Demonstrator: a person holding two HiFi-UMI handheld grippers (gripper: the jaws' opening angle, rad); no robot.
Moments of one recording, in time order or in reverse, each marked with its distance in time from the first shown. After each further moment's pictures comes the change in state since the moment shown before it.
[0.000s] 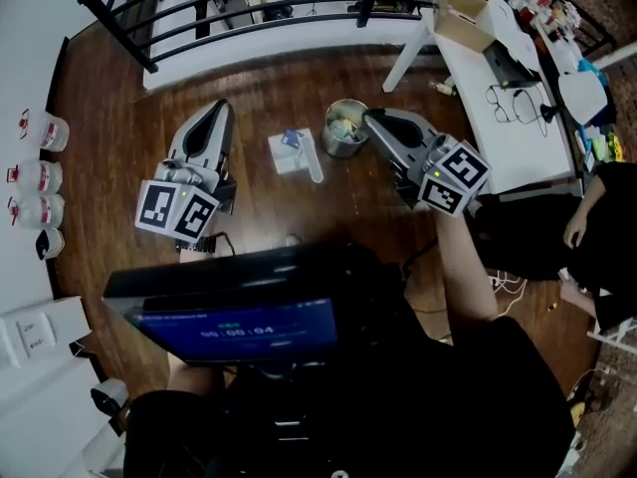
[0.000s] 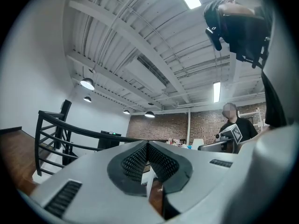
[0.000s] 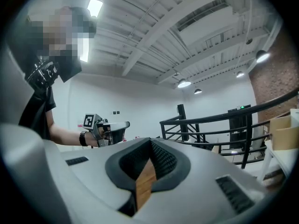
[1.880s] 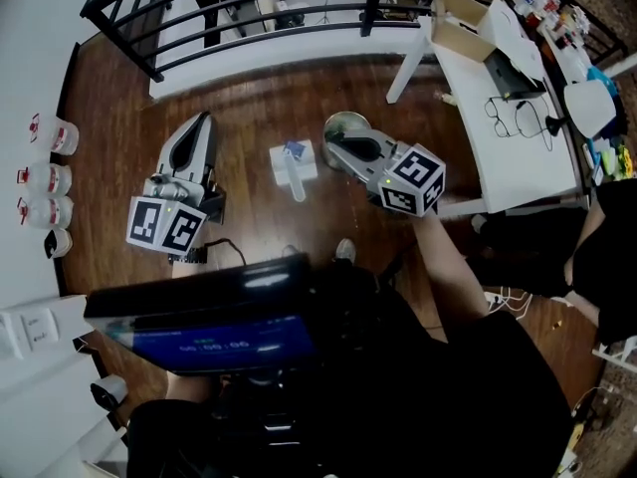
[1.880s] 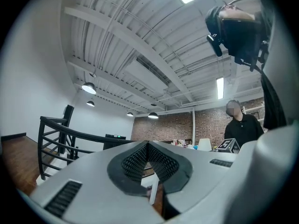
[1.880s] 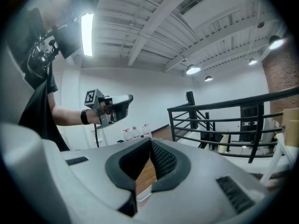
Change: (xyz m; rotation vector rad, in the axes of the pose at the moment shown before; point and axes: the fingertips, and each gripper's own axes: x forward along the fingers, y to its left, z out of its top) left arm 0.040 -0.026 0.000 0.043 -0.023 0.052; right arm 0.012 -0.038 -0.065 -0.004 0.148 0.143
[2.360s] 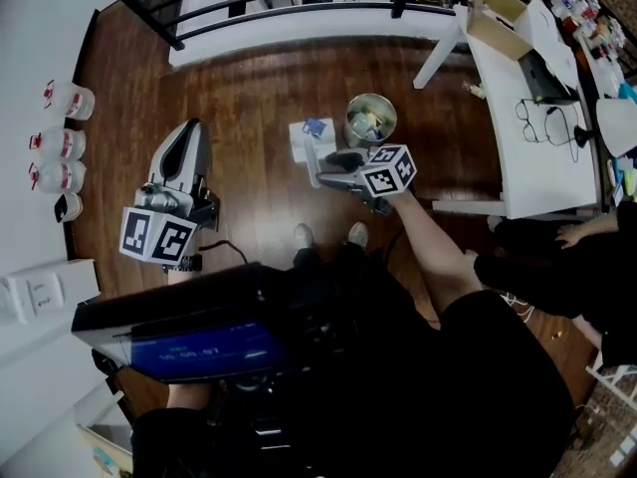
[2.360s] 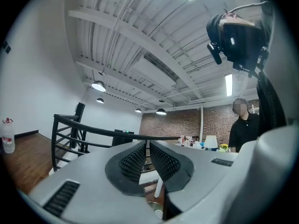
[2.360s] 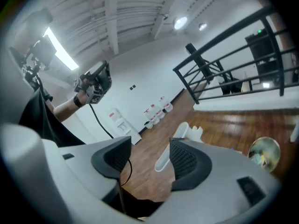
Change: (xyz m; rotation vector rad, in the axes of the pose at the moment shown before) left arm -0.046 0.027 -0.005 -0.019 0.052 0.106; right arm 0.081 0.009 -0.188 0.387 0.306 0.322
